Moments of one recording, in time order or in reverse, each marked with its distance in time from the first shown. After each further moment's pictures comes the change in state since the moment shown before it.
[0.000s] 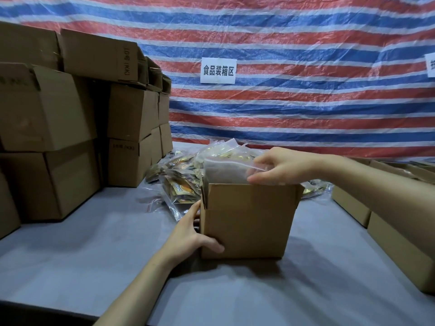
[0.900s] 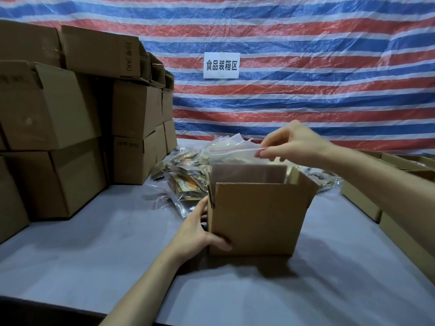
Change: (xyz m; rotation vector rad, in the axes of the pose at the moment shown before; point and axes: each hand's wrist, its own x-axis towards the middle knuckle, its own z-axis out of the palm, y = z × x) left_hand 0.001 -0.001 0.000 0.020 -0.012 0.013; right_hand 0.003 0.001 -0.004 0.294 0.380 -0.123
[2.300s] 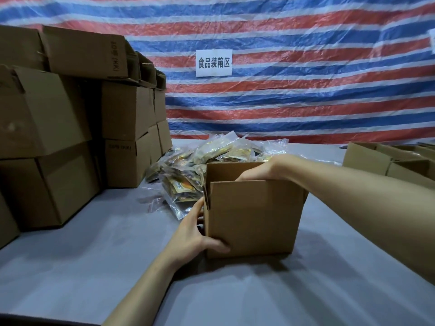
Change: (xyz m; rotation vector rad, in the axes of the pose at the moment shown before) left_hand 0.004 -0.005 -0.001 0.071 -0.022 0.066; right_hand 0.030 0.002 0.044 -0.098 -0.616 0.887
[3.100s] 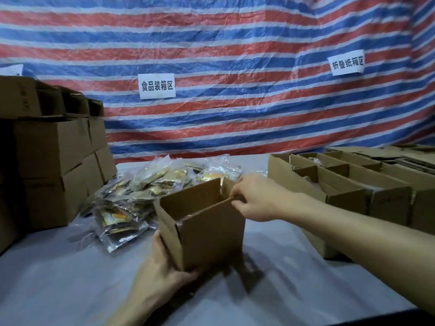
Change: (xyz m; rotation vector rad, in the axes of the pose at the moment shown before) left_hand -0.019 0.041 0.085 0.320 0.077 -0.026; right_hand -0.081 0.149 0.011 -0.411 0.802 -0.408
